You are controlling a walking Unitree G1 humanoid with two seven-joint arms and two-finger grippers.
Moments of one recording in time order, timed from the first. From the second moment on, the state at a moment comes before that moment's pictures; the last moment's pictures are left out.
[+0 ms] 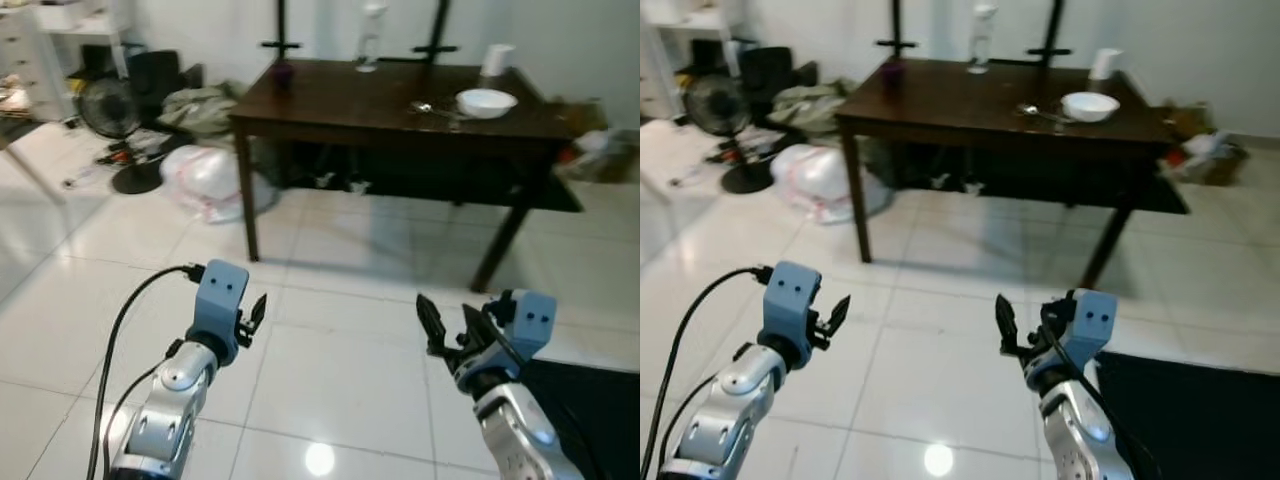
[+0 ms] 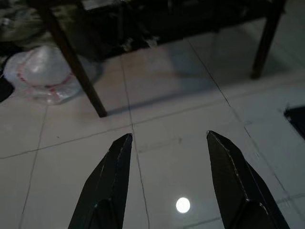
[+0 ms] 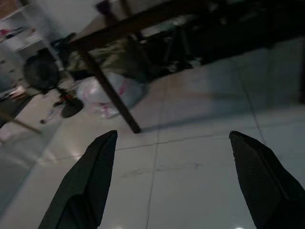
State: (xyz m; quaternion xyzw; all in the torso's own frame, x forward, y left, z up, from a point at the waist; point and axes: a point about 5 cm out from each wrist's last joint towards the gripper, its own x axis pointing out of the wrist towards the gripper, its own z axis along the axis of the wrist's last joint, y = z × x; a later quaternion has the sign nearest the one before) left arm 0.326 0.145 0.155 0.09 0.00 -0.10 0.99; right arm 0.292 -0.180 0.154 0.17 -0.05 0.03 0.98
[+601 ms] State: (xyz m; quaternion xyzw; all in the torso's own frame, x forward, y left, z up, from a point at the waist) left arm 0.320 0.149 0.161 0.07 -0.02 -0.06 1.00; right arm 0.306 -0.179 0.167 0.07 -0.08 0.01 0.99
